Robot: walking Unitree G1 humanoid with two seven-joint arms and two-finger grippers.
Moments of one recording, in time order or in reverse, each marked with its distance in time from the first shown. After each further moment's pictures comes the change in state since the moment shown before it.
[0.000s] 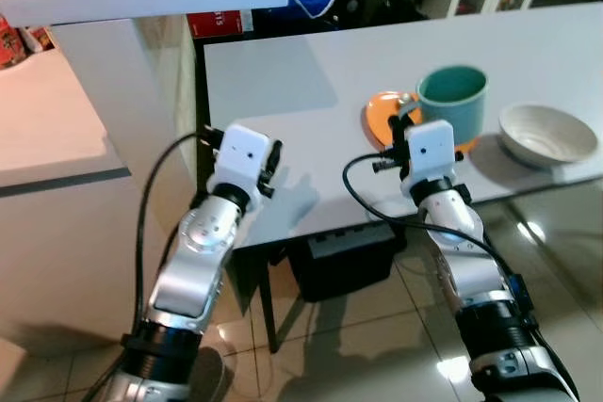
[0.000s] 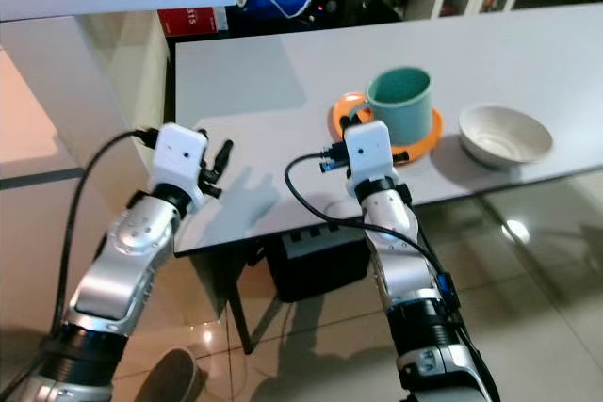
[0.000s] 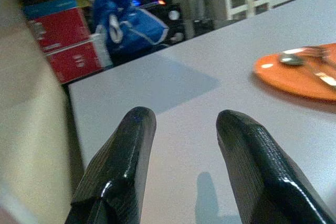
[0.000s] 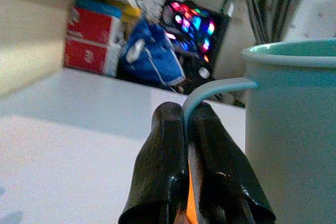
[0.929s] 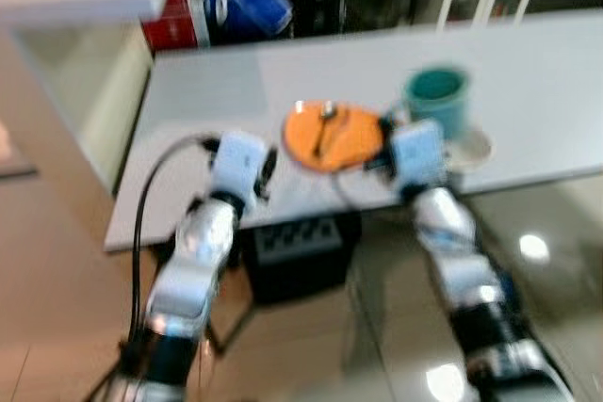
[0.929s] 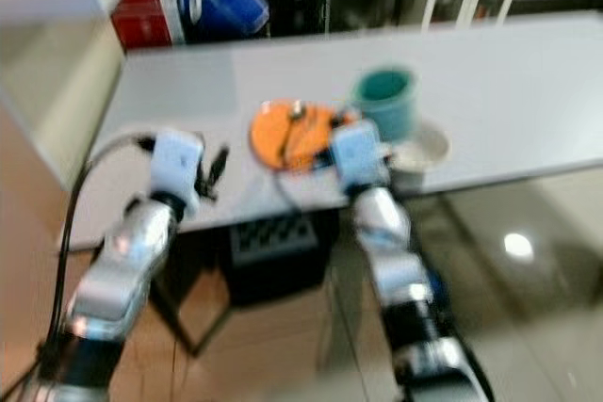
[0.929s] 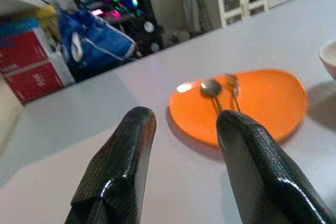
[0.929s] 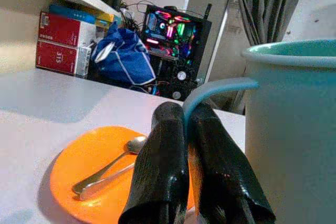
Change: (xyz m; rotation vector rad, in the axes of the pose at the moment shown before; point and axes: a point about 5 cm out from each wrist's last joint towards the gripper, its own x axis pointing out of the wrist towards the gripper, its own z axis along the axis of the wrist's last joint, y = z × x) left arm -0.002 0.002 -0.002 -0.003 -0.001 0.018; right arm -0.002 0.004 -0.005 0.000 0.002 0.019
